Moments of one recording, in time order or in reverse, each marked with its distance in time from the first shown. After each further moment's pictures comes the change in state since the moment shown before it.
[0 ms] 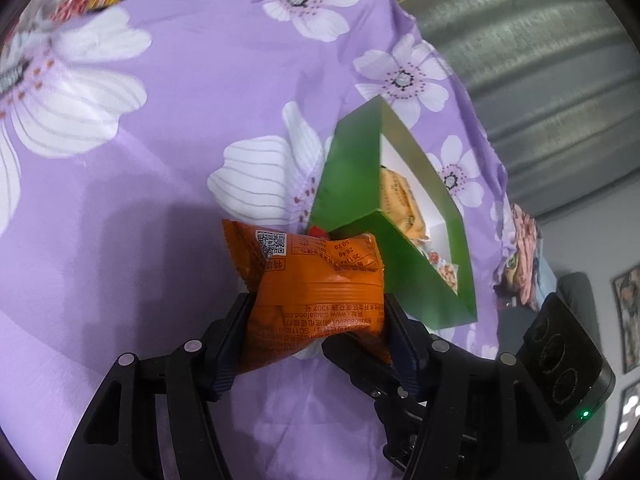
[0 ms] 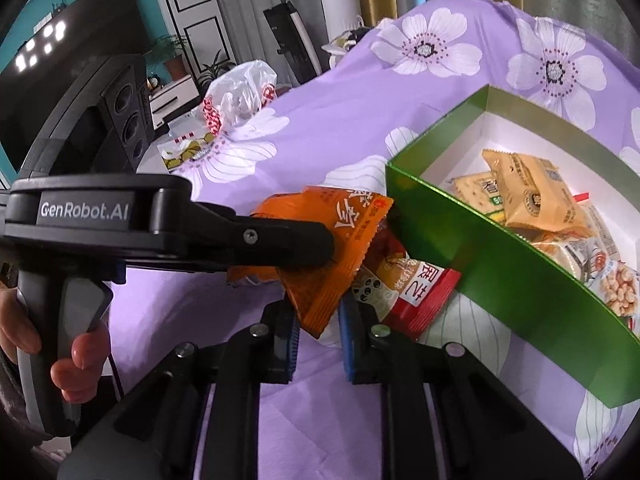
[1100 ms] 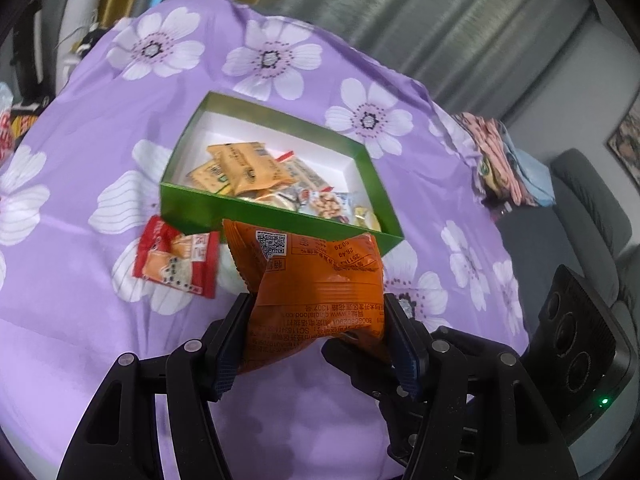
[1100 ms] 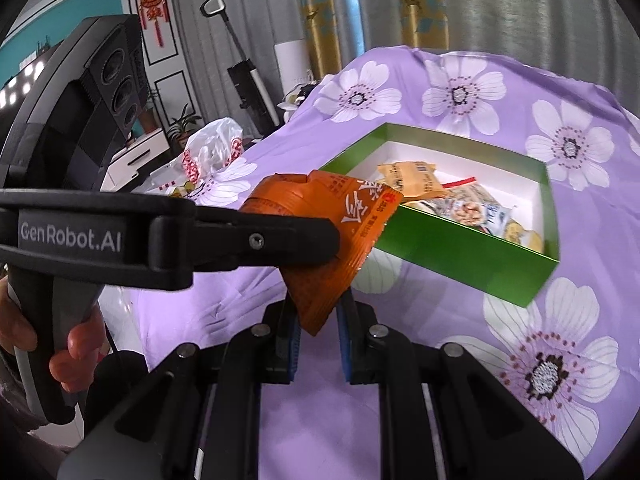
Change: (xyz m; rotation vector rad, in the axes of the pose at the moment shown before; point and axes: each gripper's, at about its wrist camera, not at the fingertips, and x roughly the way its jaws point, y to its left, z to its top) left arm -0.002 -0.143 -0.067 0.424 0.007 0.046; right arm -0.126 -0.007 -0.071 0.104 -0.191 -0.144
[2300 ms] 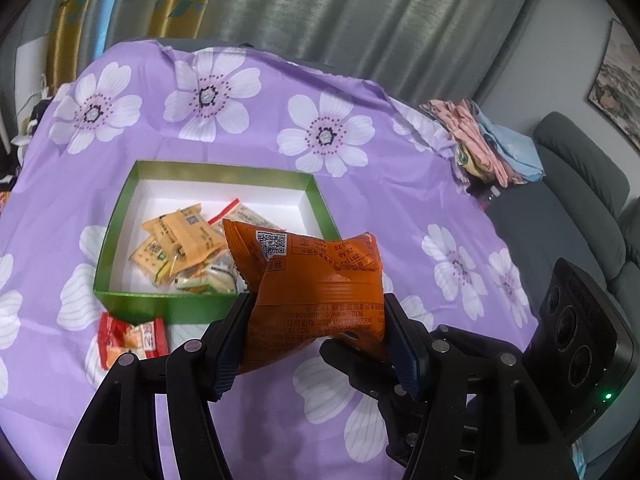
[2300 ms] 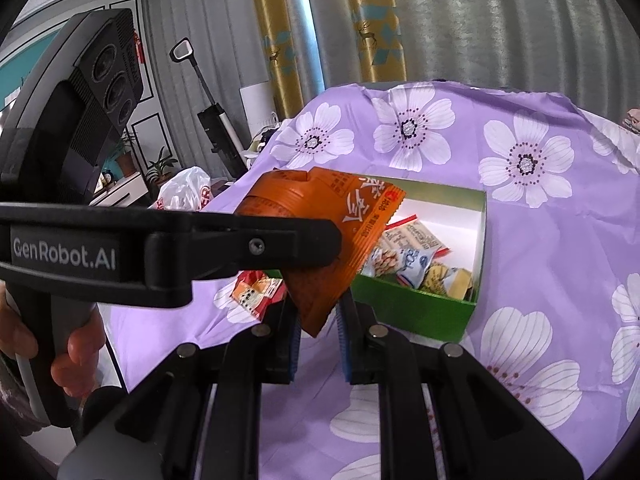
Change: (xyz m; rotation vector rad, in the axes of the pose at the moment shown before) left arm 0.025 -0.066 0.046 0.176 -0.028 -0.001; right arm -0.028 -0.056 0.023 0.065 -0.132 -0.065
